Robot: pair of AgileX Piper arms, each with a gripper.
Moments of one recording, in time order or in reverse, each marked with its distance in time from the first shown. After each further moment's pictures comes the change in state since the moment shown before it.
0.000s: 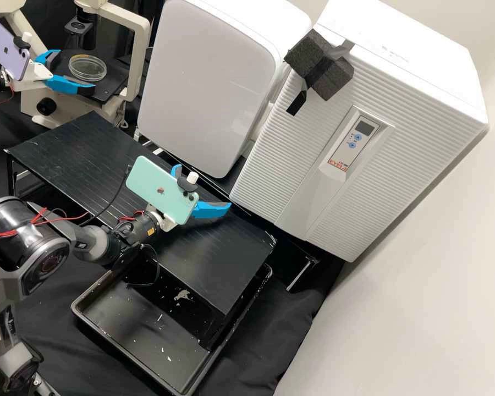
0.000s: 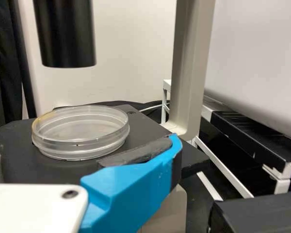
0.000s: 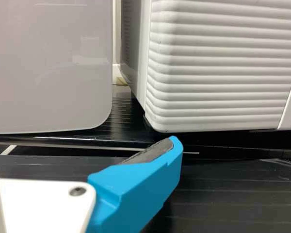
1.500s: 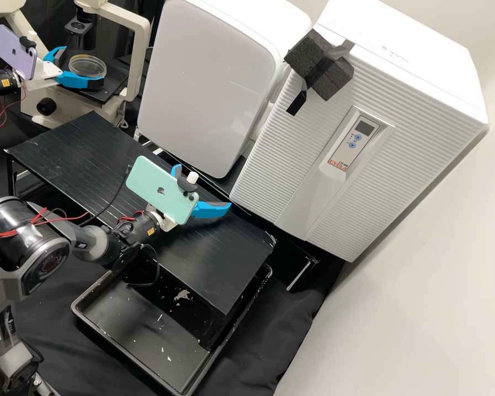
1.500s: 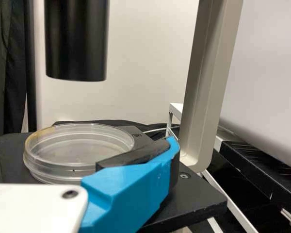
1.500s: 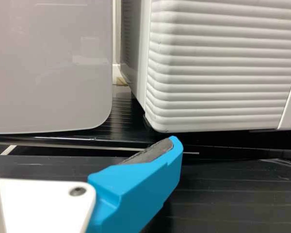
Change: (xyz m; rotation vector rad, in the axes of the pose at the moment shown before) left arm 0.027 -0.010 -0.001 -0.100 -0.018 0.072; right arm 0.000 0.000 0.000 0.000 0.000 0.000
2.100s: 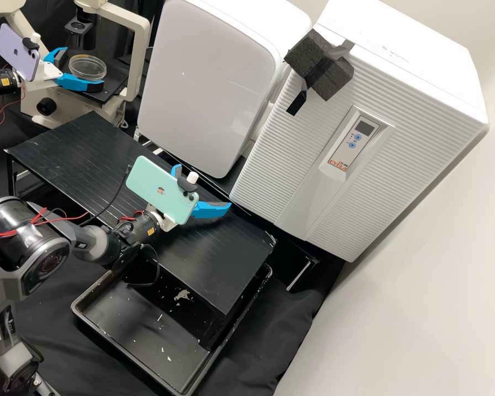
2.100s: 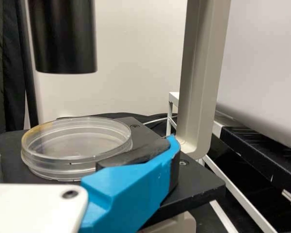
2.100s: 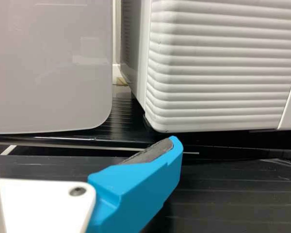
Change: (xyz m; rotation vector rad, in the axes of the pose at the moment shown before) left arm -0.002 0.003 0.001 0.073 0.017 -0.032; right arm 0.000 0.000 0.000 0.000 0.000 0.000
